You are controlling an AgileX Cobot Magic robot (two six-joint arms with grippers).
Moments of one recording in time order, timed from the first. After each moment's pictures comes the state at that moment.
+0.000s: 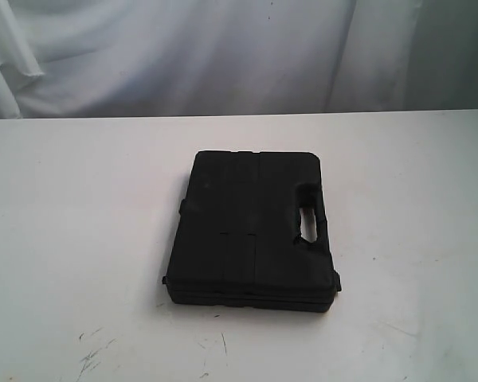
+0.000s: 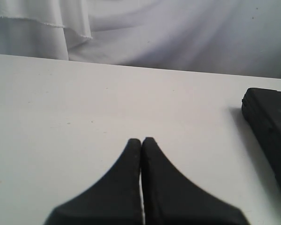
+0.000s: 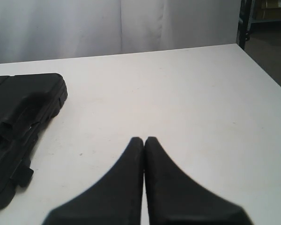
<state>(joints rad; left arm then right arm) -0.01 0.00 0.00 -0.02 0.32 -0.07 0.08 0.01 0.00 0.02 0.35 0.03</state>
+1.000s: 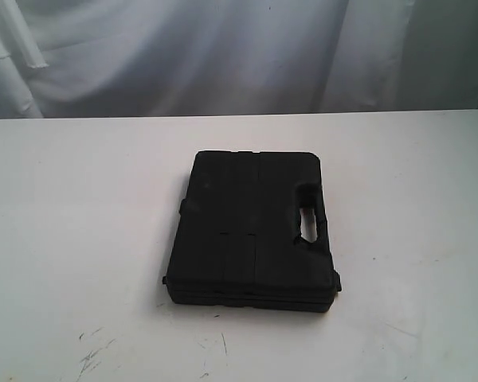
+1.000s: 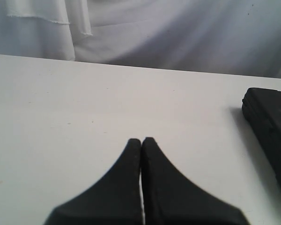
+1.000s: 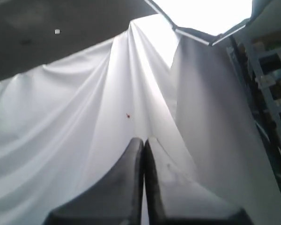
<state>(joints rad) -0.01 0.00 0.00 -0.02 0.32 -0.07 0.08 0.35 -0.58 0.24 -0.09 0.04</state>
